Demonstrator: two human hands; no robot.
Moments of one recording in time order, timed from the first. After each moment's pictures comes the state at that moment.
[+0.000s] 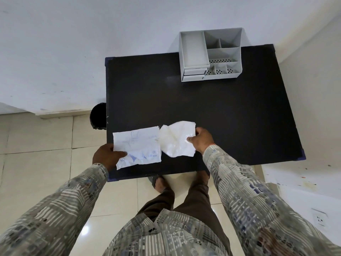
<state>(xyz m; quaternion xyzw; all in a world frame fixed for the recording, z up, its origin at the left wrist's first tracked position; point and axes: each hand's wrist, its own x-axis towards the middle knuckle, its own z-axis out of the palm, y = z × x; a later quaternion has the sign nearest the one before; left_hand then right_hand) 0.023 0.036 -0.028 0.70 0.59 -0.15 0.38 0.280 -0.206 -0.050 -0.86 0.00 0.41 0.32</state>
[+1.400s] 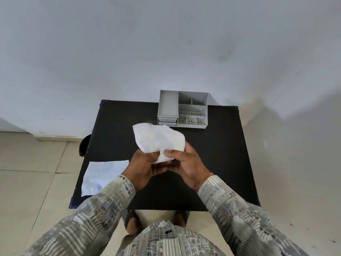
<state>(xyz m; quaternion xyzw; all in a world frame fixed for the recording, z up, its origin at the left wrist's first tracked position) 0.232 -0.148 0.133 0.39 0.39 0.08 0.83 0.350 -0.267 0.153 -0.54 -0.04 0.53 0.65</state>
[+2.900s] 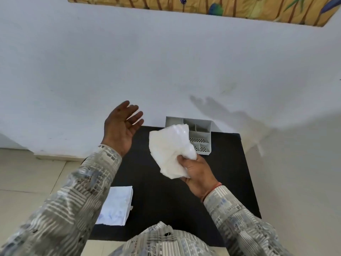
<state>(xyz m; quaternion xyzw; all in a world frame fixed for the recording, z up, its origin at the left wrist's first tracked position) 0.280 0.009 0.238 0.34 0.38 0.35 0.78 0.379 -0.218 0.196 -0.56 0.05 0.48 0.67</state>
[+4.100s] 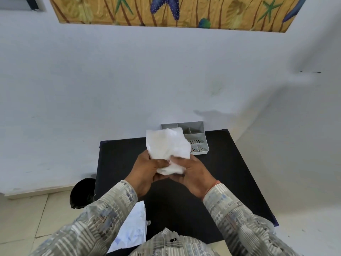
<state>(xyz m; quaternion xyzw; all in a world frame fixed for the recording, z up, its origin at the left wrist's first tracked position) 0.230 -0.017 0.194 0.50 0.32 0.05 0.80 0.323 -0.164 0.198 -0.53 0.00 0.44 0.72</state>
